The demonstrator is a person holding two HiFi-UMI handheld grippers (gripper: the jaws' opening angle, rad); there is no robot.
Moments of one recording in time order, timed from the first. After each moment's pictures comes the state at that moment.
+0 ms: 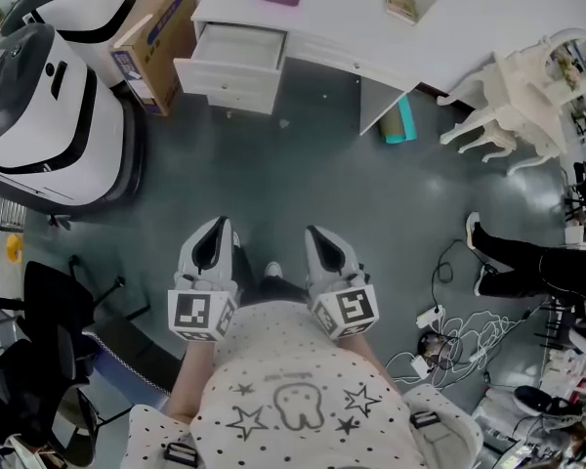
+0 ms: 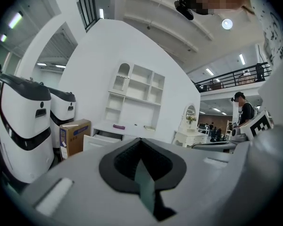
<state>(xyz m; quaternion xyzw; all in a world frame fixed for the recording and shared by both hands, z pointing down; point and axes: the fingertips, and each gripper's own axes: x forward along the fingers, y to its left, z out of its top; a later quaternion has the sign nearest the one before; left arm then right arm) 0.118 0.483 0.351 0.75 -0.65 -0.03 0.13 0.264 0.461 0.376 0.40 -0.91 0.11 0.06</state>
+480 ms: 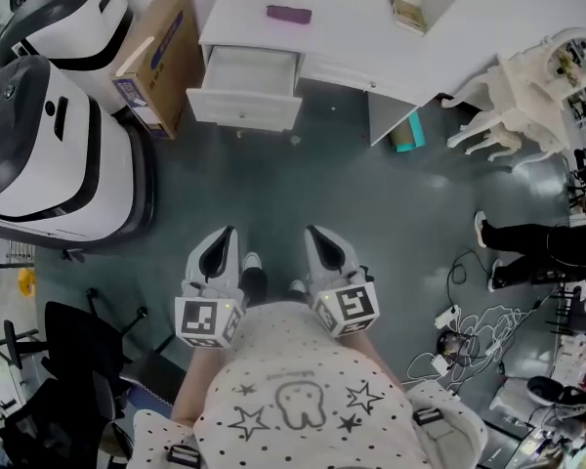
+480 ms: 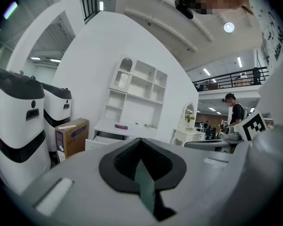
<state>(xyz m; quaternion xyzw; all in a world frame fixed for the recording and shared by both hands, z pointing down) 0.013 0.412 0.353 0.77 -0.62 -0.02 0.14 0.147 0.386 0.376 0.42 -0.90 0.11 0.08</state>
